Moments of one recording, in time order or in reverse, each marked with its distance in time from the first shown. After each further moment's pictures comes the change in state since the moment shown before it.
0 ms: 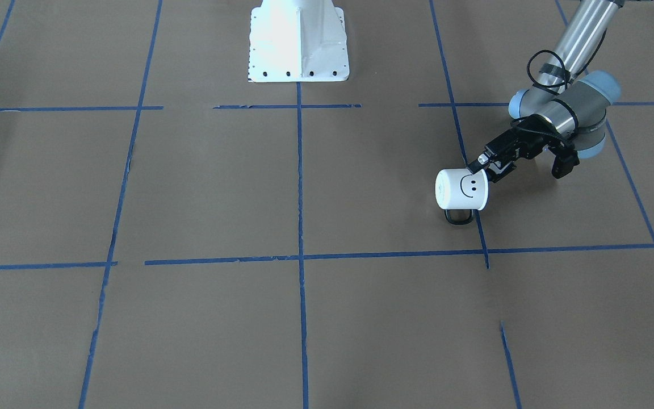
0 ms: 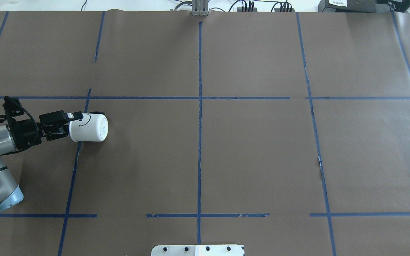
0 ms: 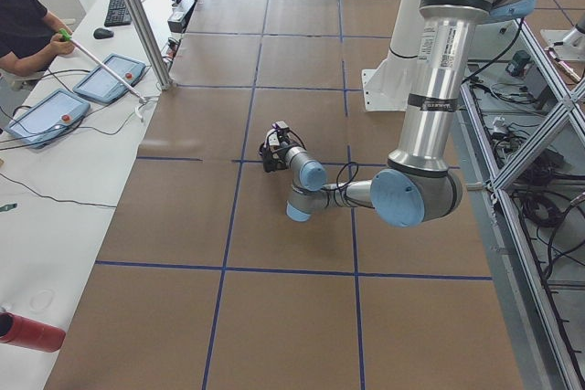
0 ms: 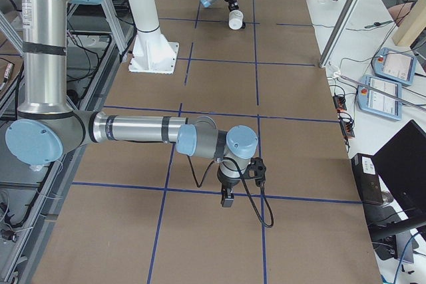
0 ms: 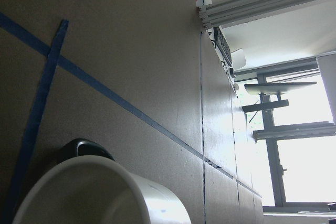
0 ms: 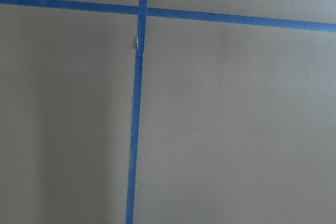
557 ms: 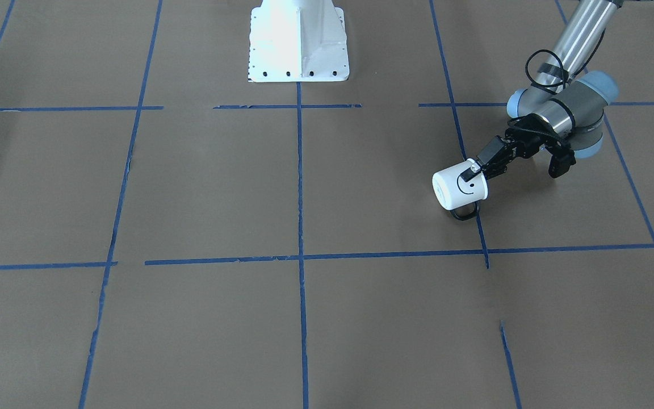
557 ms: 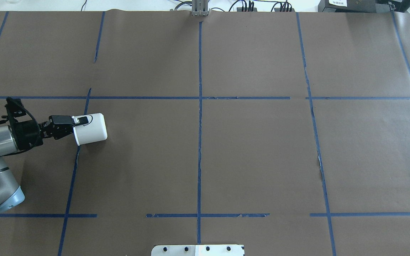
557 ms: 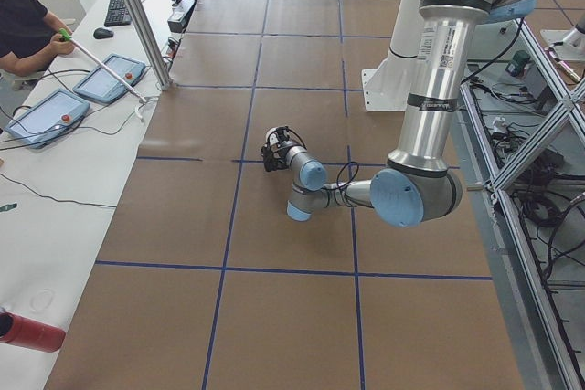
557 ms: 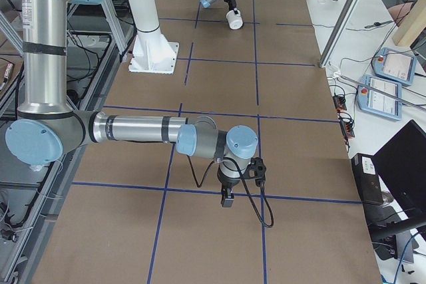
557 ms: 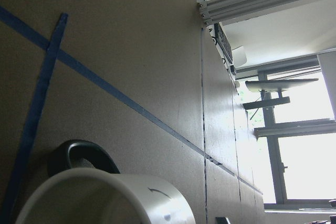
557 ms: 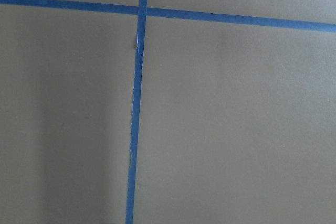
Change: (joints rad) left arm 0.007 -0.002 -0.009 0.004 -0.005 0.009; right arm 0.000 0.000 0.000 0.000 0.000 0.000
